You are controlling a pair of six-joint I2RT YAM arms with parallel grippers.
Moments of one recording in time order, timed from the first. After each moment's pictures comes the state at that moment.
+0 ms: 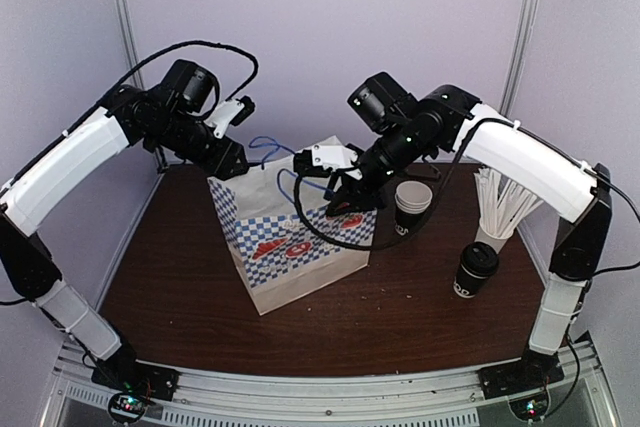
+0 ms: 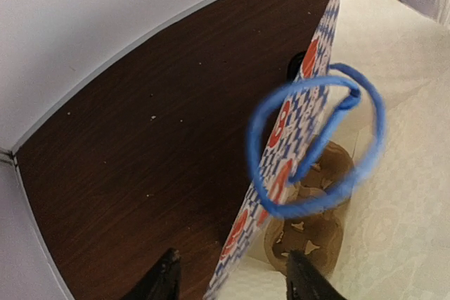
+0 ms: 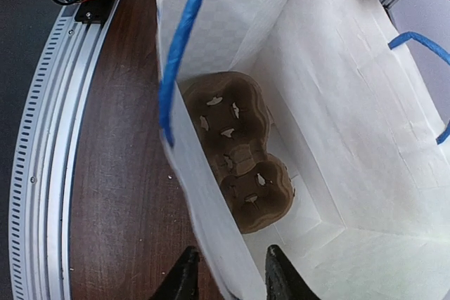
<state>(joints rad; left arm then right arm) -0.64 1.53 1.73 -1.02 -0.03 0.03 0.89 1.83 2.01 -1.11 -0.31 -0.71</state>
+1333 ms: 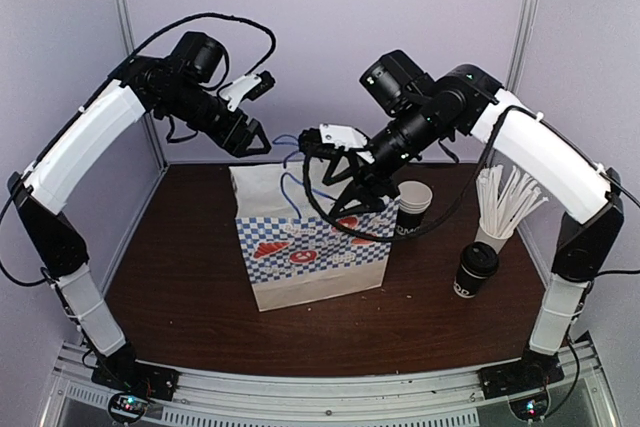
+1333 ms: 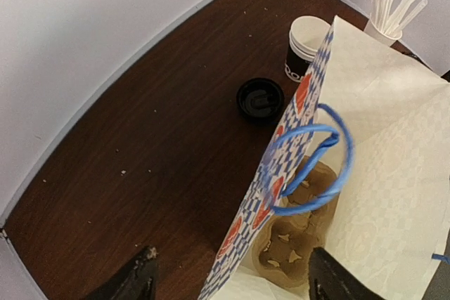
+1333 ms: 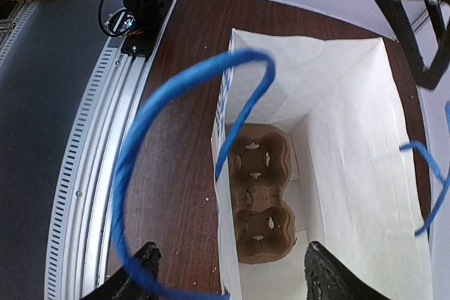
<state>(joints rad) -0.60 1.76 2.09 -1.16 0.22 0.20 0.89 1.85 2.18 -1.23 -0.46 -0.69</state>
